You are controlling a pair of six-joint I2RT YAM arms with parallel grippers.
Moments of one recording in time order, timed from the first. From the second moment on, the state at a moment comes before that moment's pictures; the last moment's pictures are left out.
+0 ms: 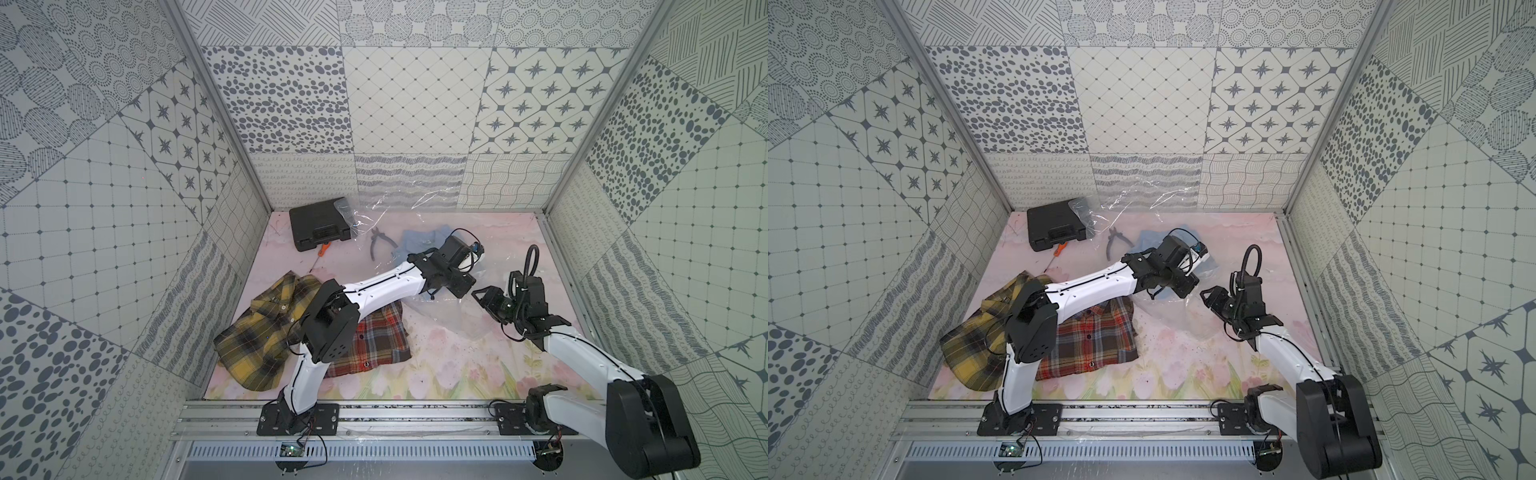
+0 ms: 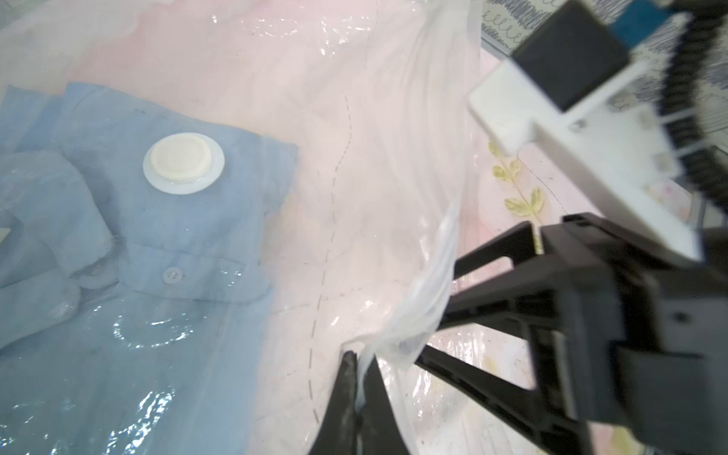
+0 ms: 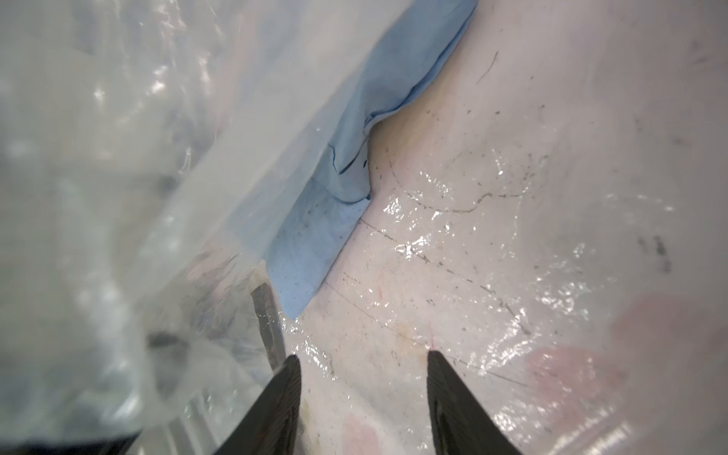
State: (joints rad) left arm -0.93 2.06 1.74 -0.47 0.14 -0.05; right arm 0.16 1.09 0.47 -0.09 -0.35 0.80
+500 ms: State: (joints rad) left arm -0.93 2.08 1.55 -0.35 0.15 -0.17; right arm 0.17 0.89 0.83 -0.44 -0.37 0.70
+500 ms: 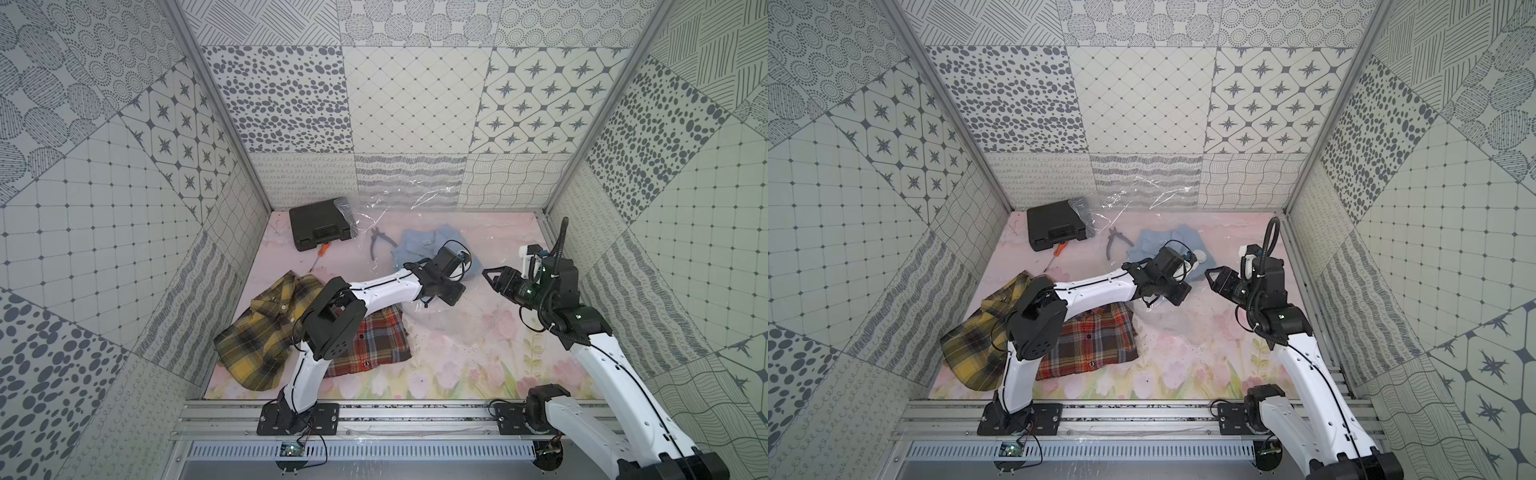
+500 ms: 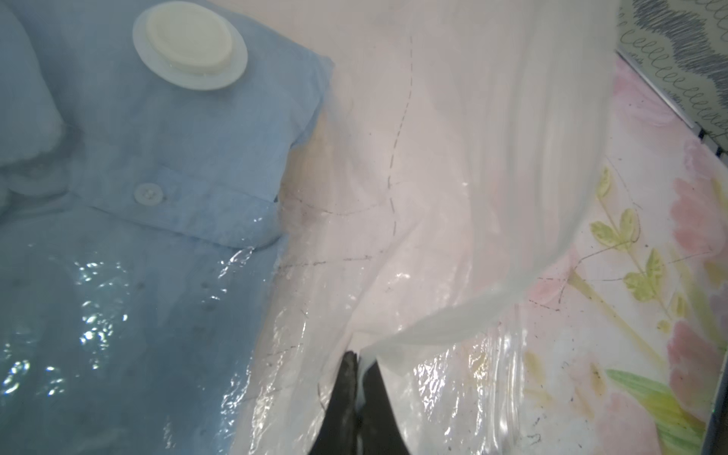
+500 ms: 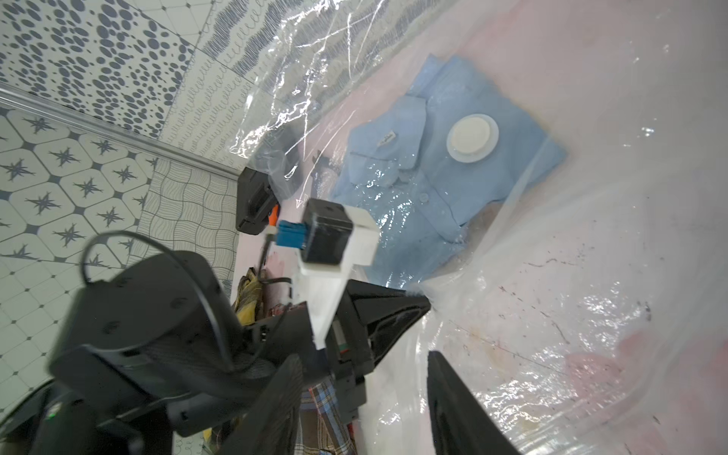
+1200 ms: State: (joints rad) left arm -0.83 1.78 1.27 -0.37 0.30 -0.27; right arm 0.24 1.74 1.36 -0.54 -0.17 0.42
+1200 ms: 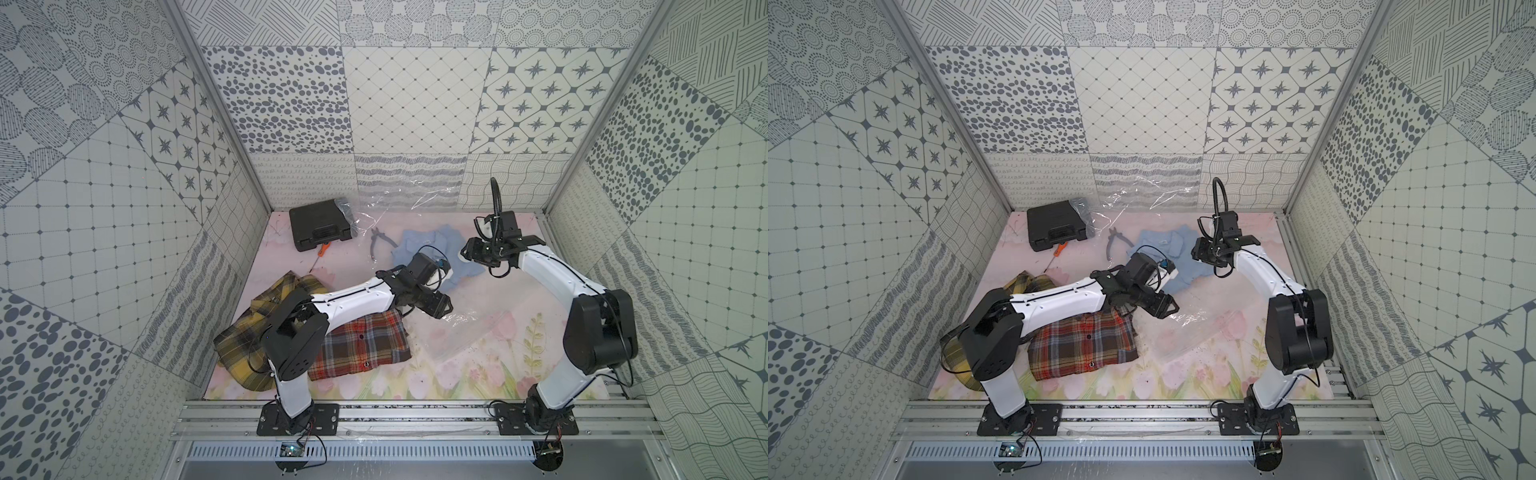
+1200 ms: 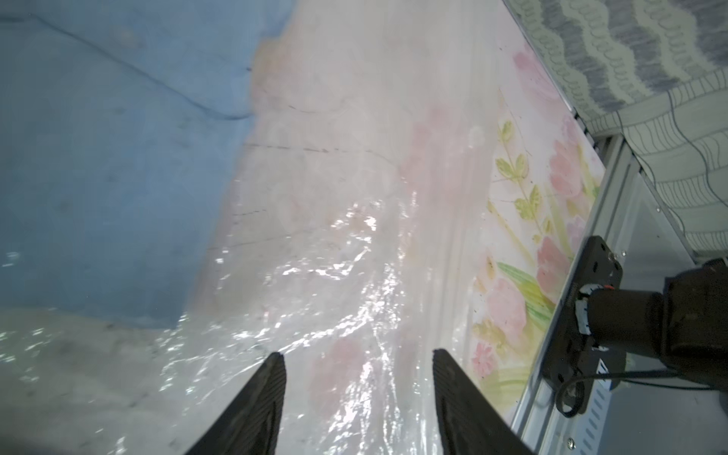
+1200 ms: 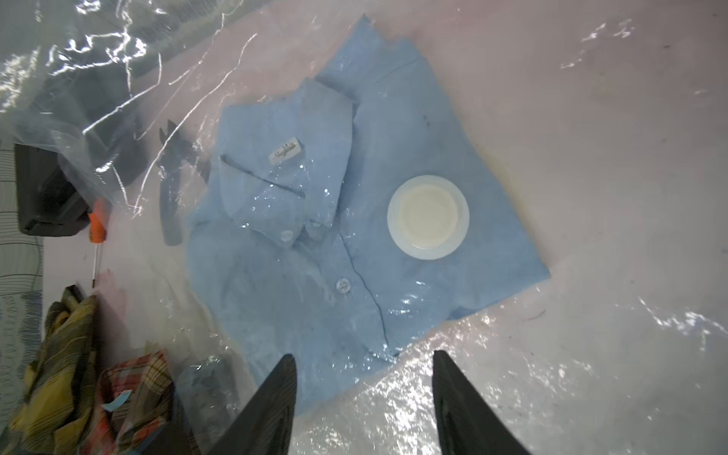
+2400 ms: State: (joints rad) left arm -0.71 2.32 1.80 -0.45 0.11 -0.43; right arm 0.19 1.81 1.20 -0.60 -0.05 0.42
